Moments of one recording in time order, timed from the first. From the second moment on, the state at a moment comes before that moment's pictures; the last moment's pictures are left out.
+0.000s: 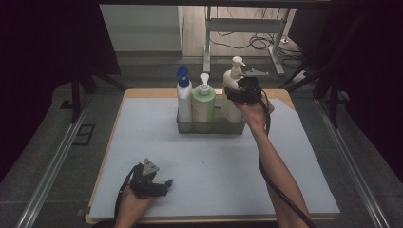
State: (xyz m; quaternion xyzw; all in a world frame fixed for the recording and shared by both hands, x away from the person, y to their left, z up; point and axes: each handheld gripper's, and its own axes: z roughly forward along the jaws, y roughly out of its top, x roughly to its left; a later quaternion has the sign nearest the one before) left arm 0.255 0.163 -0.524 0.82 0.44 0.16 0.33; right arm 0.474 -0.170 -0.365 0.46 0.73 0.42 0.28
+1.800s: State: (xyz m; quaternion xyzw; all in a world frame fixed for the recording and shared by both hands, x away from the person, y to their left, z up) left arm 0.255 0.163 -0.524 0.82 0.44 0.16 0.33; right arm 0.470 -0.168 -0.415 0.48 0.74 0.39 0.25
